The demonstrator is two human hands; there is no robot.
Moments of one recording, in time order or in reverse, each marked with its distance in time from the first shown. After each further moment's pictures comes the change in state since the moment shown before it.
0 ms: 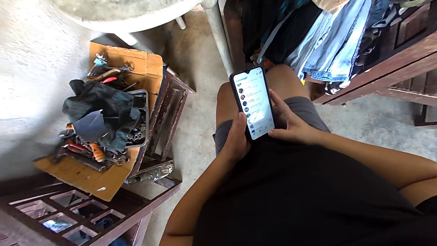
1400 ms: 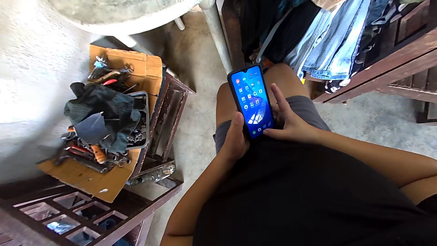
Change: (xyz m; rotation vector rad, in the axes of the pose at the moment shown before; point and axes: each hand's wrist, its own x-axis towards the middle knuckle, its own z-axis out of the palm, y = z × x) left_hand 0.003 0.001 -0.001 -0.040 -0.025 0.037; right_hand 0.003 0.000 0.001 -0.055 0.024 -0.038
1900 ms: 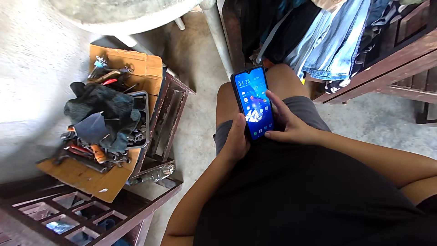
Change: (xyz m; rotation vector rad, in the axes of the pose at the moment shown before) left_hand 0.000 0.000 0.000 0.038 -0.035 -0.004; right_hand -0.002 0.001 -0.001 0.005 -0.079 -0.100
